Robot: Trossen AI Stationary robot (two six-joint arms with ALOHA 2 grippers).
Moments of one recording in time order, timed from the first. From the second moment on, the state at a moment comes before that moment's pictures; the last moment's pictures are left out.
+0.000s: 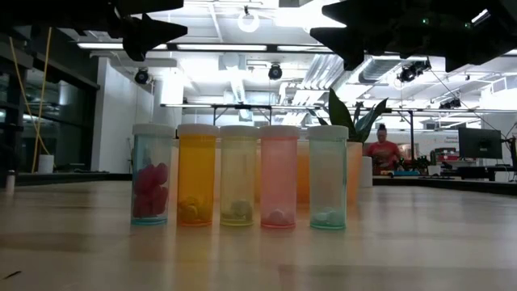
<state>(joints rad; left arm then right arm) -0.13 0.90 0.31 0.63 -0.43 -0.04 0.04 1.26 0.39 0.96 -0.08 -0.01</state>
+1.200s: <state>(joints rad) -0.14 0.73 0.31 0.37 -0.39 -0.13 0.27 1.26 0.40 0.86 0.20 0.07</state>
